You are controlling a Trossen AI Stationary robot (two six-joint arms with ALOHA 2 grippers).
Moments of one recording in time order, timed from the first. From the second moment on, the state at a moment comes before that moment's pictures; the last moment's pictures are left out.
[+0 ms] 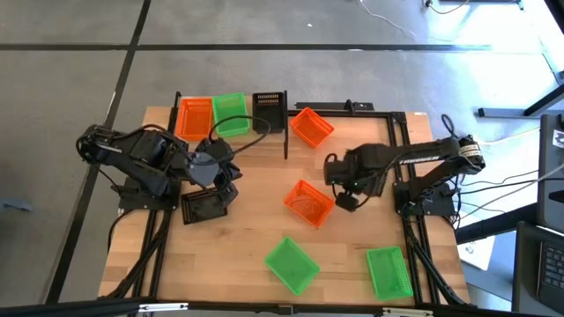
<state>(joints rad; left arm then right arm) -0.32 1.35 1.71 -1.18 -0.48 -0.76 0.08 1.53 1.34 -1.39 0.06 0.53</state>
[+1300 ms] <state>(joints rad) -0.14 1.30 1.71 -1.16 -0.58 -0.75 -0.33 1.98 2.34 -1.24 0.16 -1.62</state>
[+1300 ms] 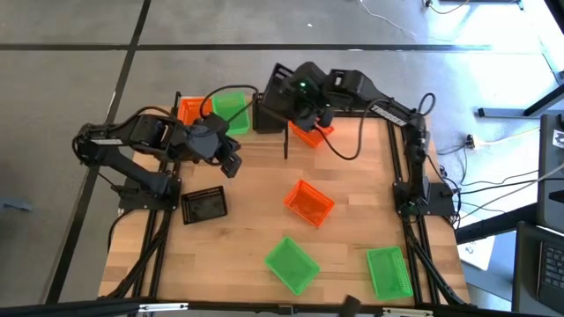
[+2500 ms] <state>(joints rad) 0.08 1.30 1.71 -1.16 -0.56 -0.70 -0.45 2.16 2.33 -1.15 0.03 -2.02</state>
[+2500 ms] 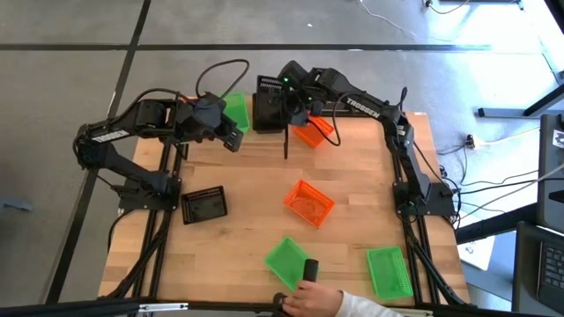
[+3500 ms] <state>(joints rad) 0.08 1.22 1.71 -1.17 -0.56 -0.70 -0.48 2.17 2.33 -1.13 -0.11 -1.99</state>
